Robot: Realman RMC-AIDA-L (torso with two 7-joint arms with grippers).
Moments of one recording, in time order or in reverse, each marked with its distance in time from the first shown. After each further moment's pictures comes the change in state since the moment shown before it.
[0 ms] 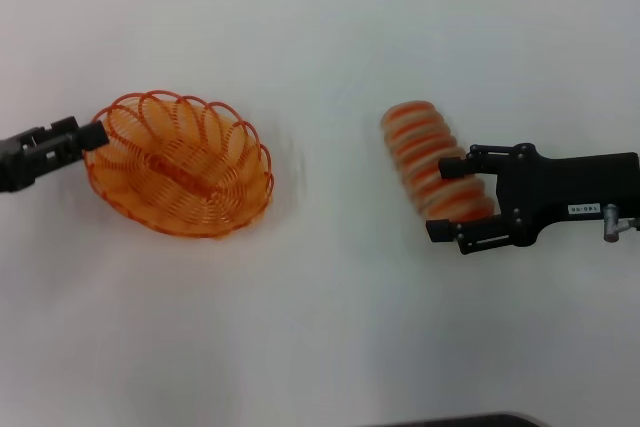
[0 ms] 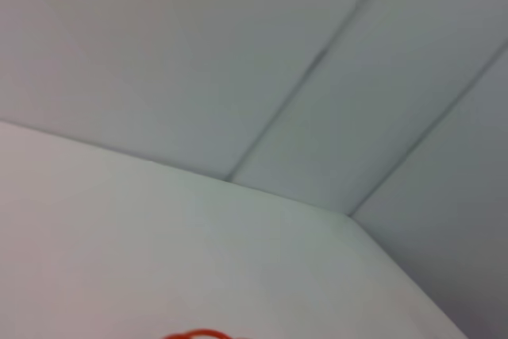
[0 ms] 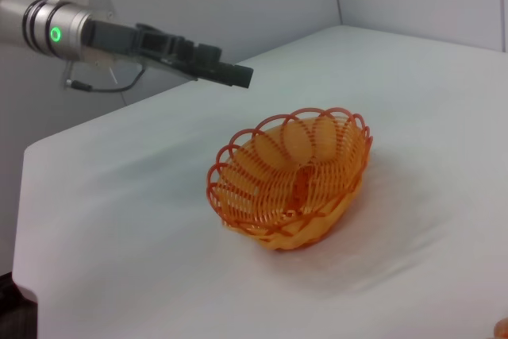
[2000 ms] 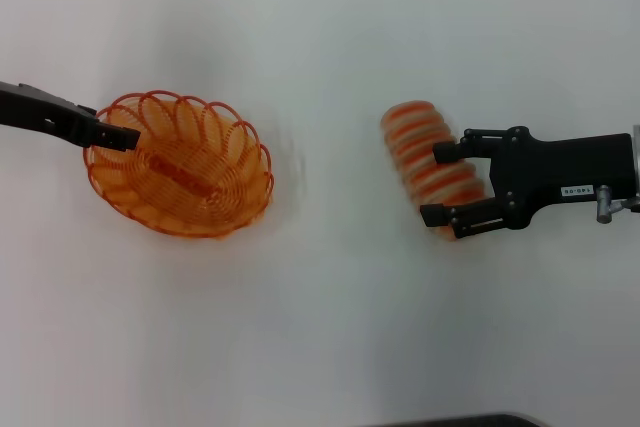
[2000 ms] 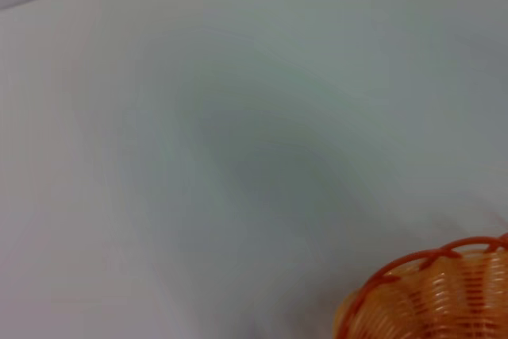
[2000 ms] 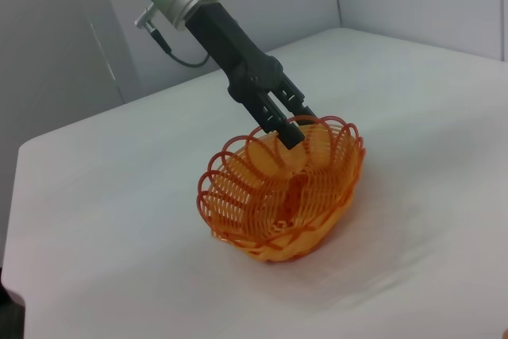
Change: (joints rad) left arm -0.247 -0.025 0.605 0.300 0.423 -0.351 -0.480; right arm 0.037 -0.005 0.002 -0.002 -0.008 0.011 0.017
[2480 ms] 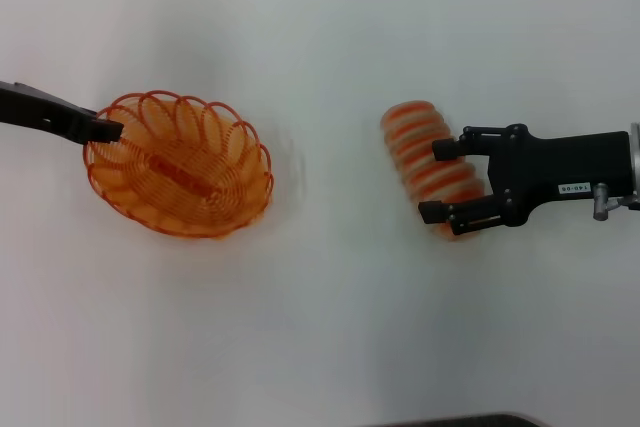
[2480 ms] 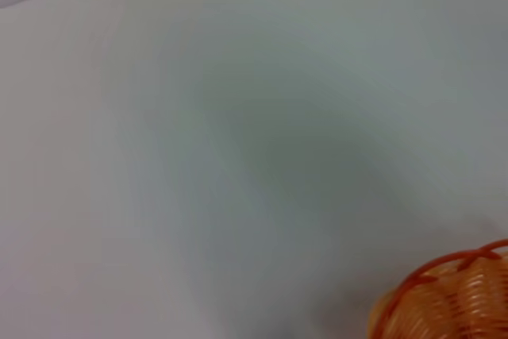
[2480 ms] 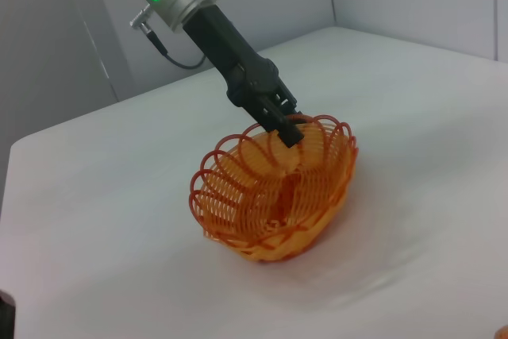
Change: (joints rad) left arm -0.004 -0.013 0.007 0.004 0.044 -0.043 -0.037; right arm 0.003 0.002 -0.001 0.000 0.000 0.014 0.000
